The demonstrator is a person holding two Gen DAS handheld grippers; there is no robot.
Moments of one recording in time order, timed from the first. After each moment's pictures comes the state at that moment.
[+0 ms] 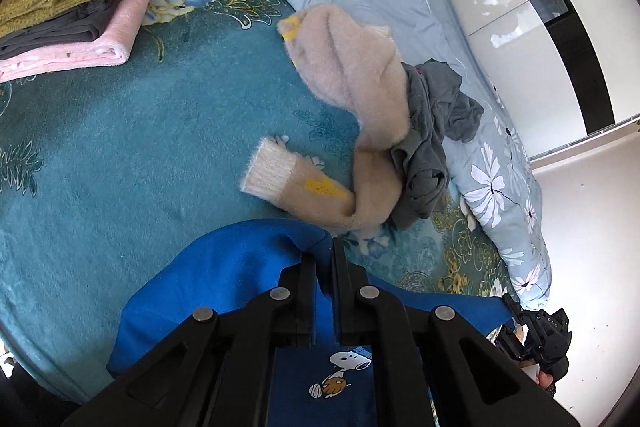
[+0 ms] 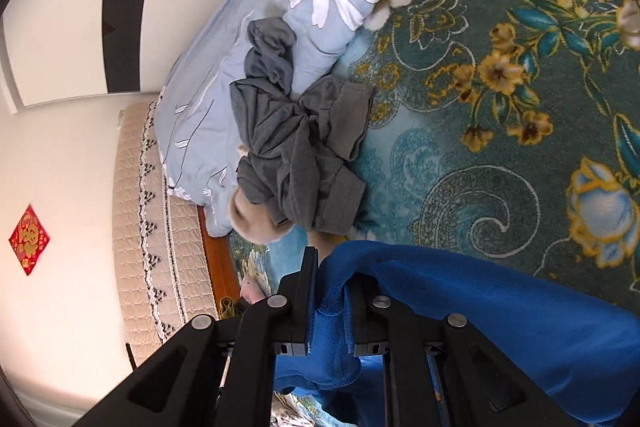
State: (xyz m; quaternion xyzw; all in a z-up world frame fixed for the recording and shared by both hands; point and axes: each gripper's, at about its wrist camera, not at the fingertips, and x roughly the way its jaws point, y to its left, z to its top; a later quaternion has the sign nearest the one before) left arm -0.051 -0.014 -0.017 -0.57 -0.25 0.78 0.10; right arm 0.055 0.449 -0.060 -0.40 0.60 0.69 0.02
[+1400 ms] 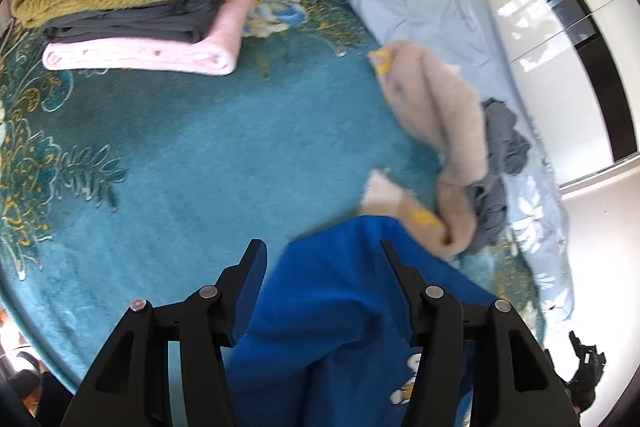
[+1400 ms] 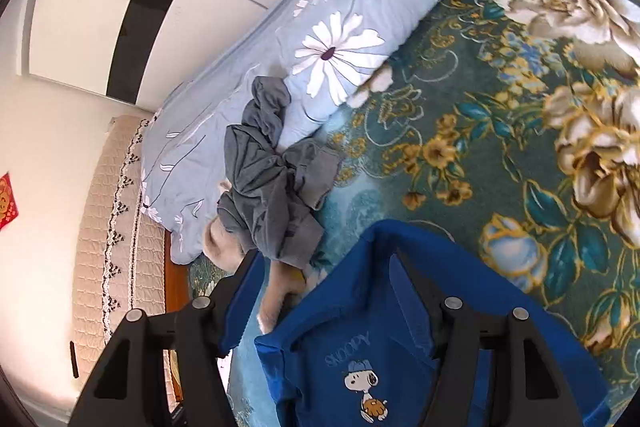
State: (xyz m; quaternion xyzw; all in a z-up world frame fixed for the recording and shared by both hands) left arm -0.037 -0.133 -0.059 -0.58 -0.23 0.78 0.01; right arm 0.126 0.454 -0.017 -0.36 0.51 0.77 0.11
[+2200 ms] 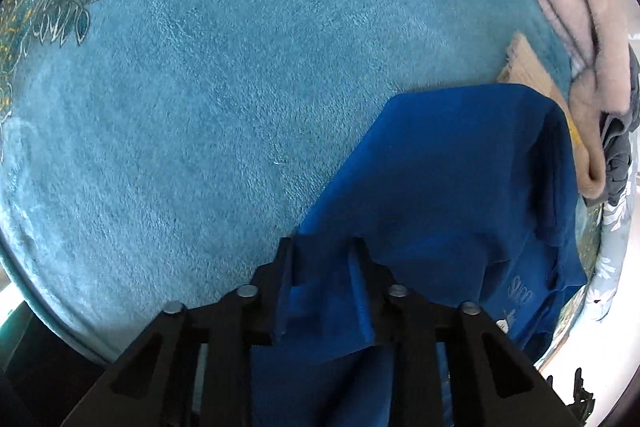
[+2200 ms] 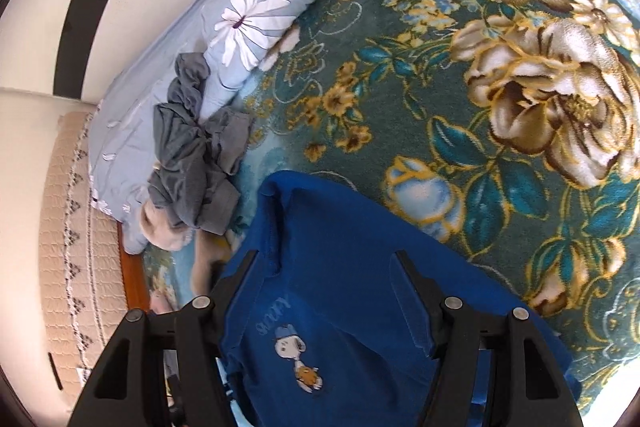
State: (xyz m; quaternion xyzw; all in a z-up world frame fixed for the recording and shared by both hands) left arm -0.033 -0.102 -0.185 -0.74 -0.22 0.64 -0.05; right arm 0.175 0.466 -0.067 -0.46 0.49 0.73 0.16
